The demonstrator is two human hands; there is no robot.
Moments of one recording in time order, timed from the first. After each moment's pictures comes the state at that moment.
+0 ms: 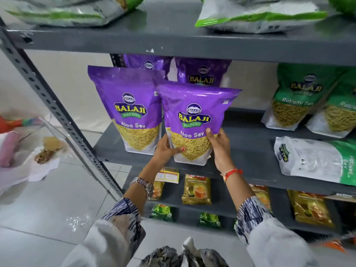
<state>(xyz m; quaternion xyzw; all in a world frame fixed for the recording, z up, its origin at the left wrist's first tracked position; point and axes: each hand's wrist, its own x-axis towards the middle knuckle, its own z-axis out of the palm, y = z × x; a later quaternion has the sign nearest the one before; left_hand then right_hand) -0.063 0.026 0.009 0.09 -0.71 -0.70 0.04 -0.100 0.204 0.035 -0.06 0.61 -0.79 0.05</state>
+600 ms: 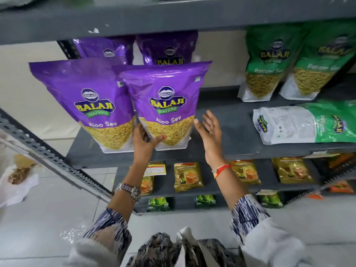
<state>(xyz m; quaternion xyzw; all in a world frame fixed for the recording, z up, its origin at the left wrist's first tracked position) -0.073 0.026 -0.009 0.11 -0.70 -0.70 0.14 -0.083 0.219 0.016 0.04 0.61 -0.79 -0.05</state>
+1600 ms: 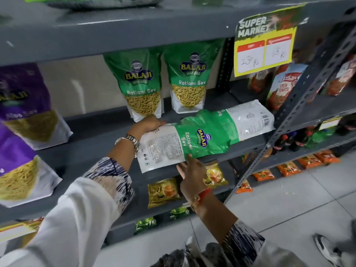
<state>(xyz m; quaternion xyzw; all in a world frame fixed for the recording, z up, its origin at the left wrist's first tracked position) -0.255 0.421 0.052 -0.03 -0.94 -0.29 -0.19 -0.092 0.523 -0.002 0.41 0.34 -0.85 -0.04</state>
